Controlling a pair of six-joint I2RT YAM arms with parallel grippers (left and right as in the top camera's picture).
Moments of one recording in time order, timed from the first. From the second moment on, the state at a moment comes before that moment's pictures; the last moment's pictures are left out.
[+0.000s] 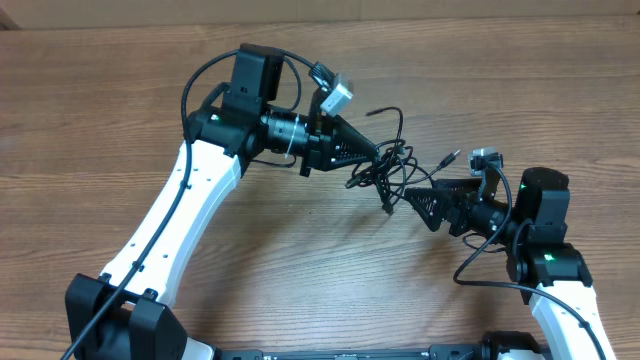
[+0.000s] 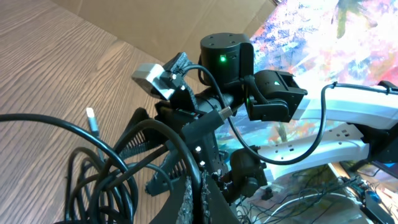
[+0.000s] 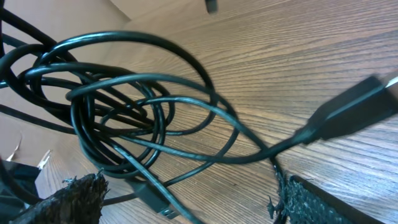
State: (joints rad) left arm -0.36 1.64 1.44 -0.62 1.34 0.21; right arm -0.04 0.99 0.55 -0.23 -0.81 0.20
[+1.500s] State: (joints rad) left arm -0.49 1.64 1.44 -0.58 1.32 0.21; right arm -0.04 0.99 0.55 -0.19 -0.90 0.20
